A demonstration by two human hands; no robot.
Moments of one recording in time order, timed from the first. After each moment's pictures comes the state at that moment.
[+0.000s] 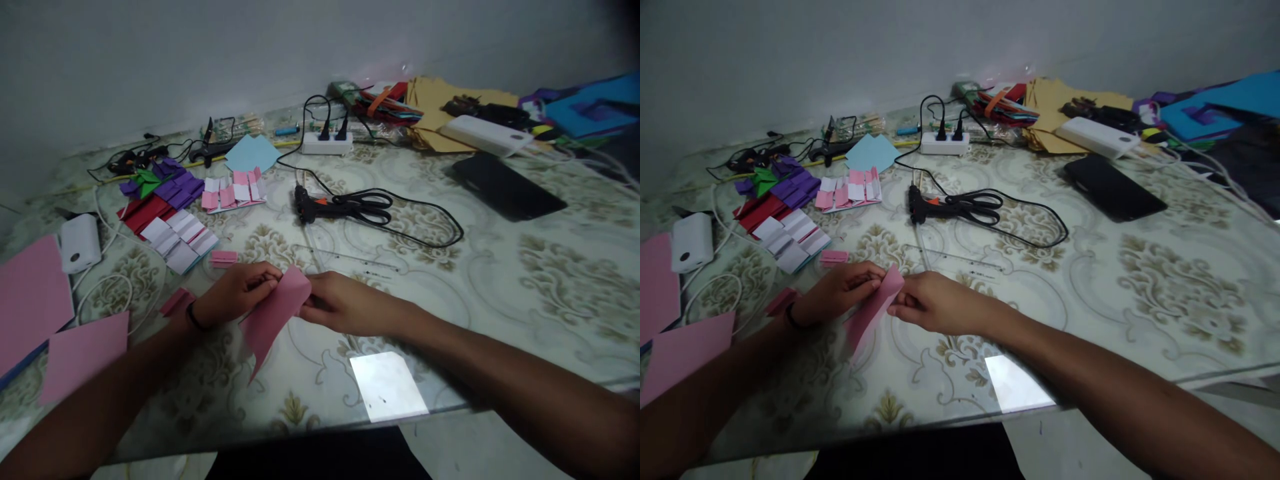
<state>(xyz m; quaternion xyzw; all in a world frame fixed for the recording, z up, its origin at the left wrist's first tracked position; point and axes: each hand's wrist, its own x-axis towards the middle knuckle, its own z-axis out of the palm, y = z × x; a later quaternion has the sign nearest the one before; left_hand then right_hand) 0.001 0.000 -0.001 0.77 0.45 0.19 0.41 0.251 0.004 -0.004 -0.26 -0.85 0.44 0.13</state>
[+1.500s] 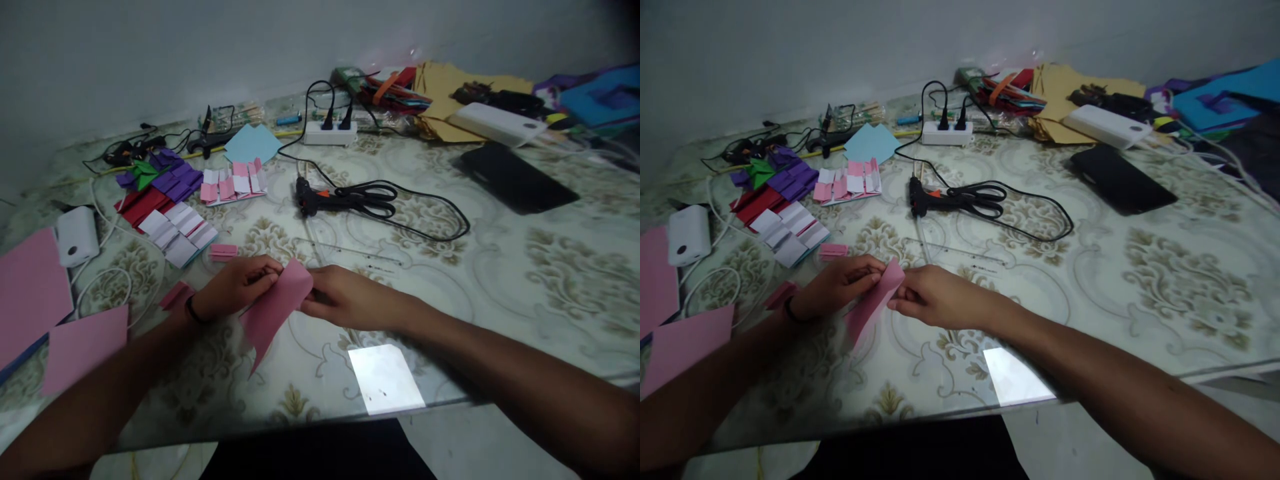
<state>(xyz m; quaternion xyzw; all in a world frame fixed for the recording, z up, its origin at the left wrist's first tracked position) 0.003 -0.001 0.003 0.77 0.44 0.19 0.41 0.251 0.004 -0.003 -0.26 -0.85 0.44 0.14</state>
